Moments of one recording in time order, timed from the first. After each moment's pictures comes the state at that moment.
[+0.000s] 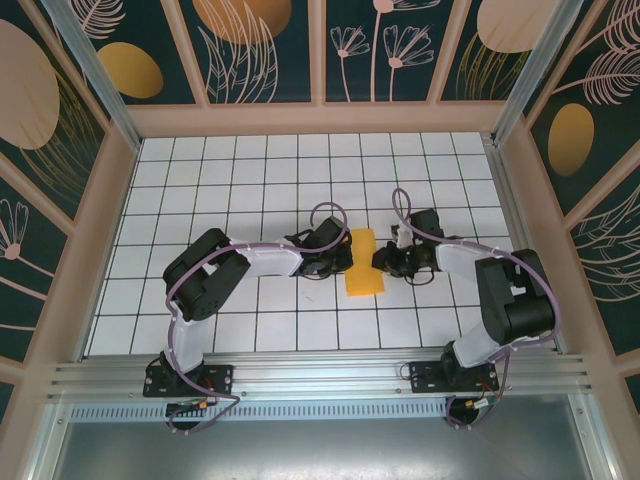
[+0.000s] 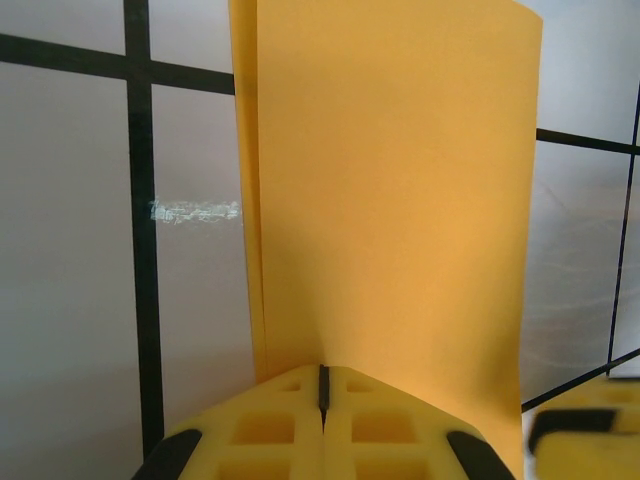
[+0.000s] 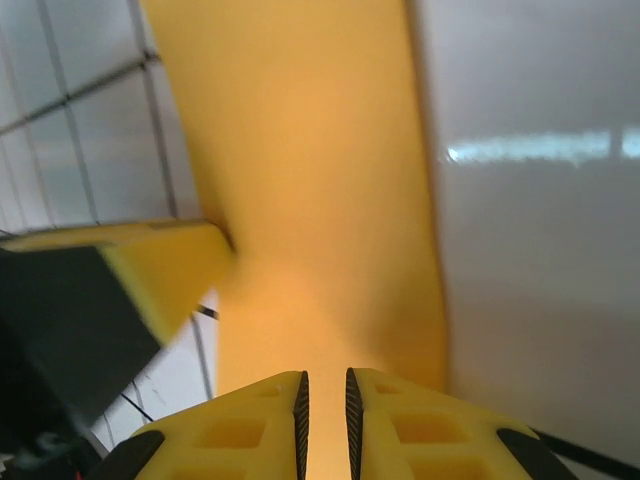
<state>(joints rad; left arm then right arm) -0.87 2.00 1.15 -0.06 0.08 -1.05 0.26 1.56 0.65 -0.23 -0.63 0.50</state>
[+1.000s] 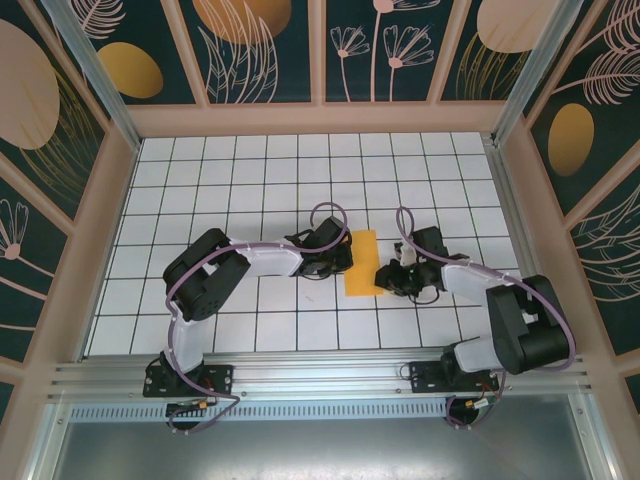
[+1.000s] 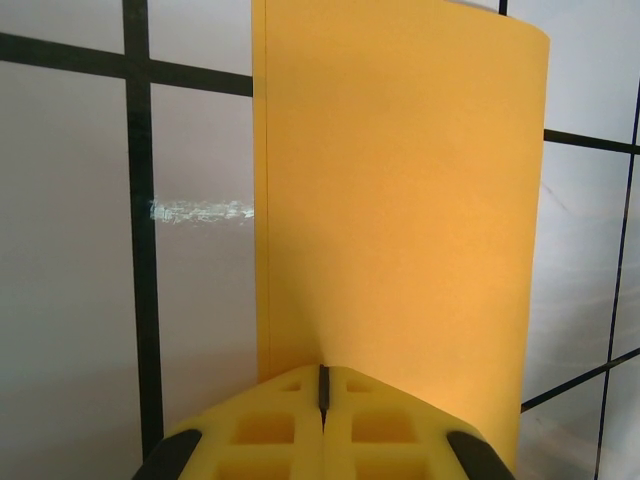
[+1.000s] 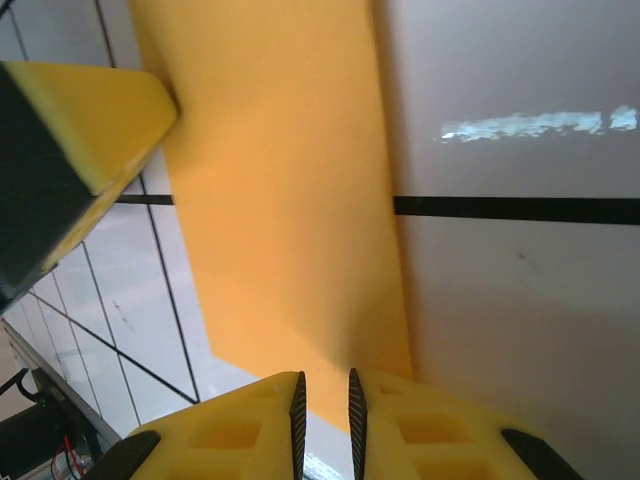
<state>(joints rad) -0.87 2.00 1.15 -0.06 0.09 -1.05 0.29 1.37 0.51 -0.27 -0.61 0.55</state>
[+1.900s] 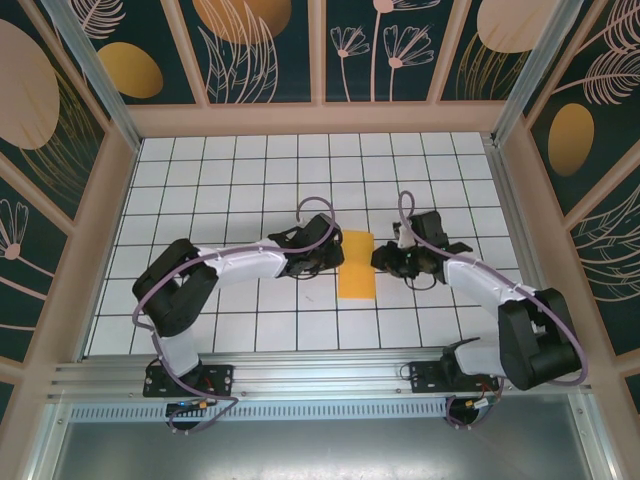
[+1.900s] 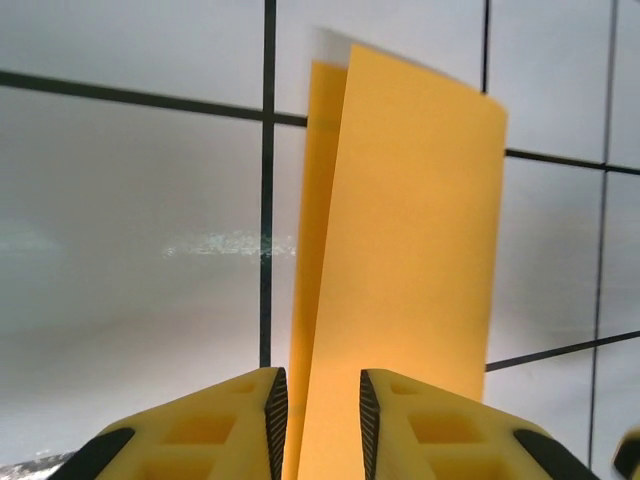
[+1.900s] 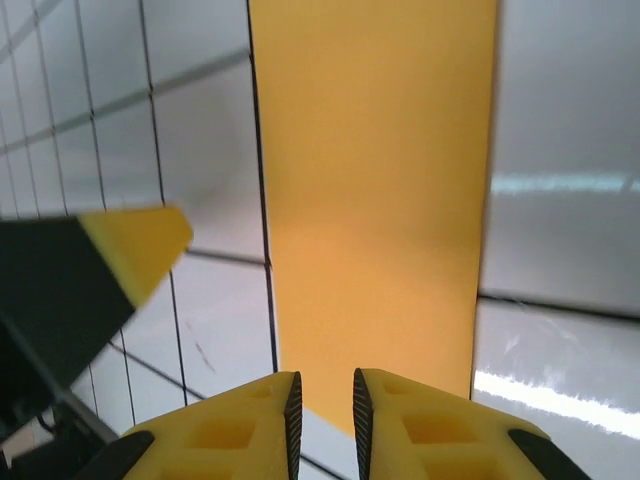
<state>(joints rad) -0.87 1.79 1.08 -0.21 -0.04 -1.02 0.32 1.31 0.66 -0.30 -0.52 0.58</state>
